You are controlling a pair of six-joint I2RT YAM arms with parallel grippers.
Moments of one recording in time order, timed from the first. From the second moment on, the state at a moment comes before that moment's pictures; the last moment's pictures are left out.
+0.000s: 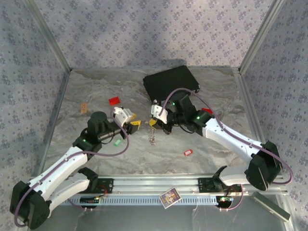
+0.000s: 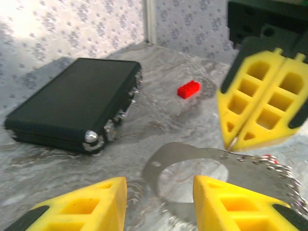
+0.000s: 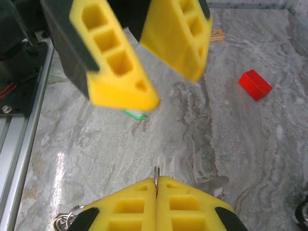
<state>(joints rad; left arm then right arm) -0.58 0.86 0.53 0.07 0.42 0.11 0.74 1.32 1.04 -0.35 -0.55 -0.54</state>
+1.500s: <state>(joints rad) -0.67 0.85 0.43 0.11 0.53 0.31 0.84 1.32 1.00 -0.34 -0.53 -0.63</state>
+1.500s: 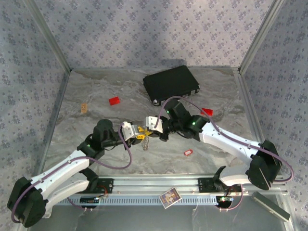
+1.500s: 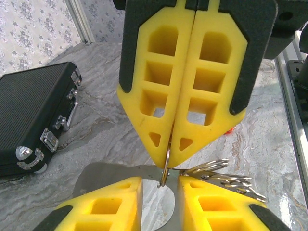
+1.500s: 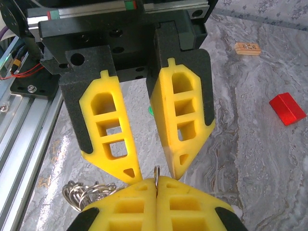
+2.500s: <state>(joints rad) -0.72 0.85 0.43 0.03 0.50 0.39 0.83 1.26 0.94 -0.37 -0.46 -0.64</state>
